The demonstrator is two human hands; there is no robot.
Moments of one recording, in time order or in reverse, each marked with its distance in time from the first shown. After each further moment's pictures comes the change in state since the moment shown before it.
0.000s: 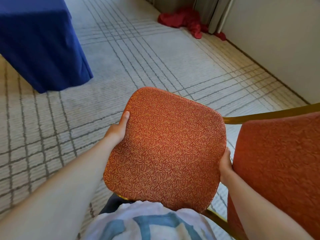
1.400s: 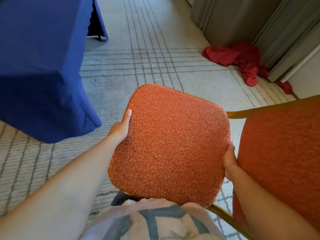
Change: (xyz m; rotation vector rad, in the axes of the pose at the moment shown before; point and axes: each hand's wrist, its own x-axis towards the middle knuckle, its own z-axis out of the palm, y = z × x) left_hand 0.664 0.521 -0.163 -0.193 0.181 -0.155; right_hand 0.542 -0.643 0.494 -0.276 -0.296 -0.073
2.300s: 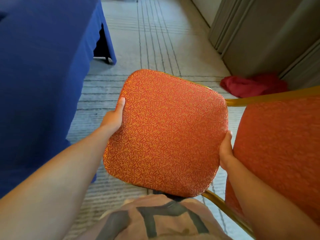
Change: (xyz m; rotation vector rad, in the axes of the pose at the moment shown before) left_hand 0.418 0.321 -0.154 -0.119 0.181 0.063; right_hand 0.322 -0.400 0.286 0.036 -0.042 -0.084
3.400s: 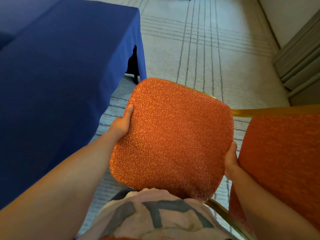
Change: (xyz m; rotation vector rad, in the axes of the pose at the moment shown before) left_hand 0.589 0.263 -0.079 -0.103 0.036 -0.239; right_hand 0.465 -0.357 0.445 -0.105 -0.244 0.069
